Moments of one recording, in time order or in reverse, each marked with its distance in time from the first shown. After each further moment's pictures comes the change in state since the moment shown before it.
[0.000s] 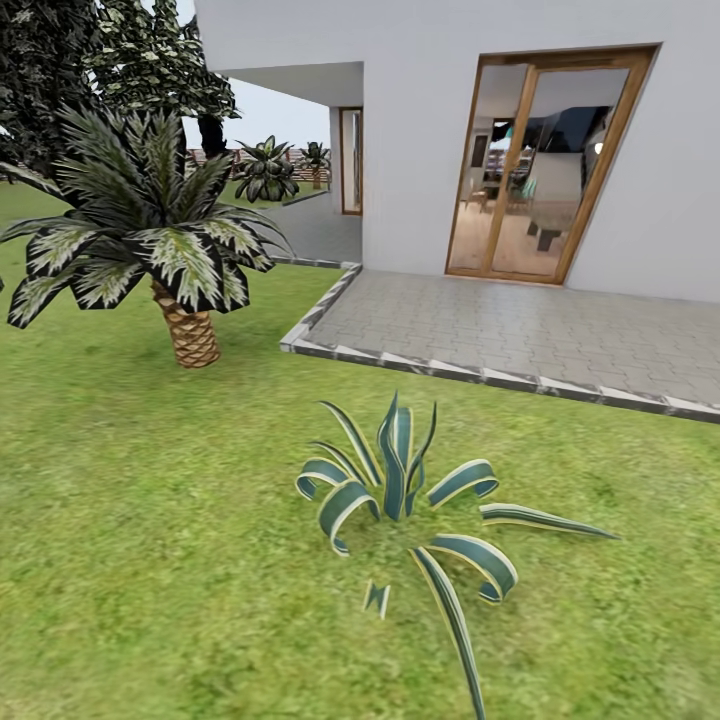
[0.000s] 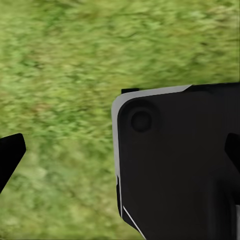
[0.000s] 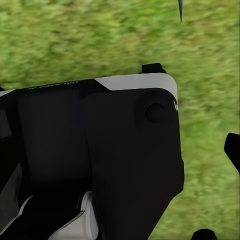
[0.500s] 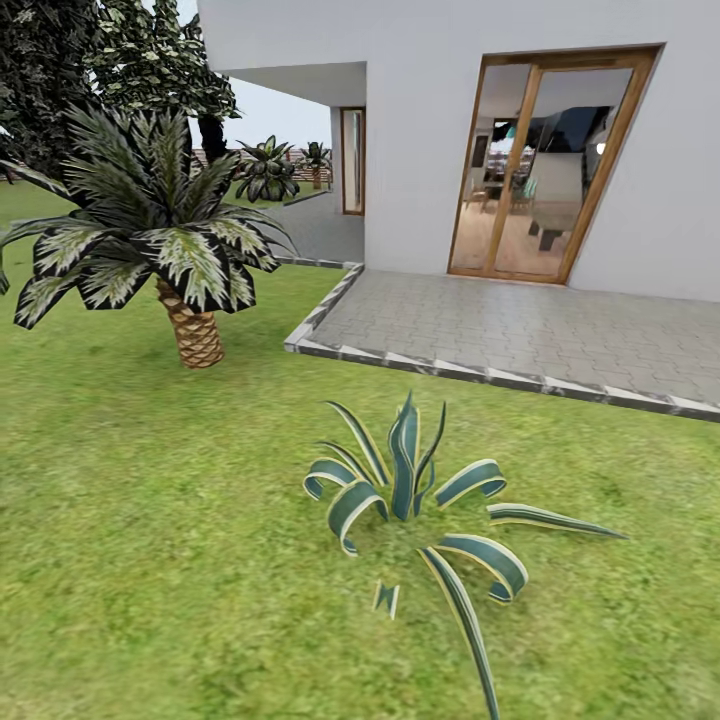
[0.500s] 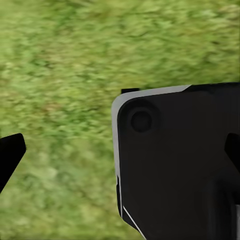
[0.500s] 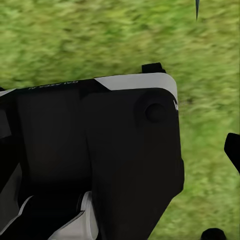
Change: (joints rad) left arm 0.000 0.000 -0.001 0.000 -0.001 0.000 0.000; right arm 0.000 0.000 0.000 0.000 0.000 0.000 0.000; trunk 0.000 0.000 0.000
